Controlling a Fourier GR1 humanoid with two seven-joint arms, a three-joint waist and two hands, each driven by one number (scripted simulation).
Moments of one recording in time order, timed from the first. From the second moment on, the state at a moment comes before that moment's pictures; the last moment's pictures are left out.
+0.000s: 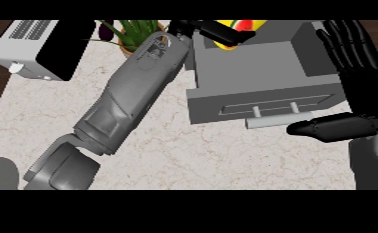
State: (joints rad) left arm -1.33 0.00 -0.21 -0.38 0.27 0.32 -0.23; right arm -0.31 -0.22 -0.14 -1.80 -0.12 0.22 0.06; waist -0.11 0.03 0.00
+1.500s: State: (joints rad) left arm -1.26 0.00 -0.29 -0.41 0.63 0.31 -0.48; right arm -0.35 -0.37 0.16 -1.78 -0.16 0.62 0.20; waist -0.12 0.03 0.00
